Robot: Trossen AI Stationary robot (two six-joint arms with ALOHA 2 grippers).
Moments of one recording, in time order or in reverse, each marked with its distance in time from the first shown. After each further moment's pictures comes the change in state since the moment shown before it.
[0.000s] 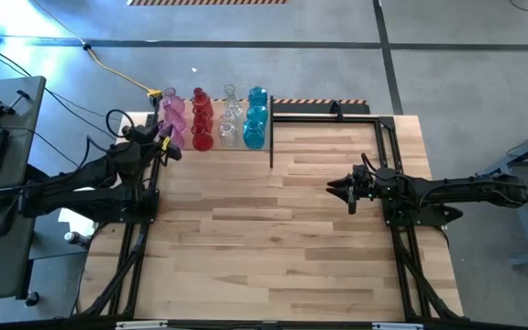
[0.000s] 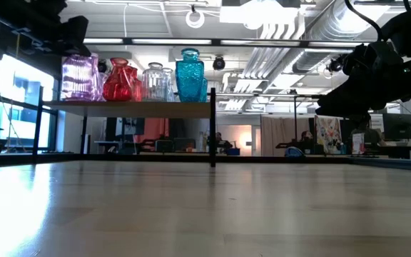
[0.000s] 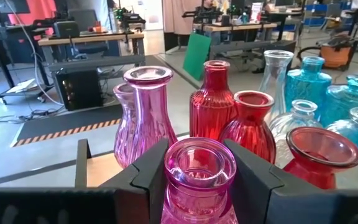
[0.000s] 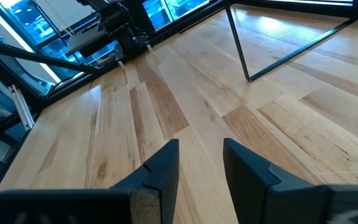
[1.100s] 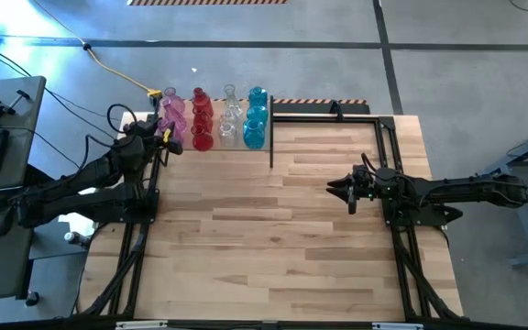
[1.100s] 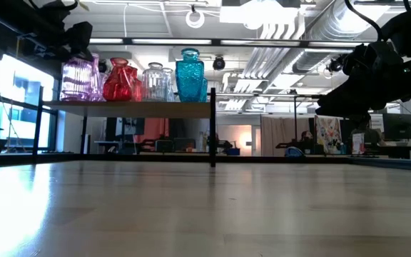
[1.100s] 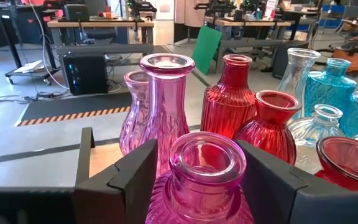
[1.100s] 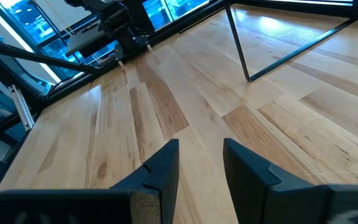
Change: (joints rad) left arm 0.158 0.047 0.000 0.005 0.118 -0.079; right arm 0.000 0.000 0.000 0.000 0.000 0.000
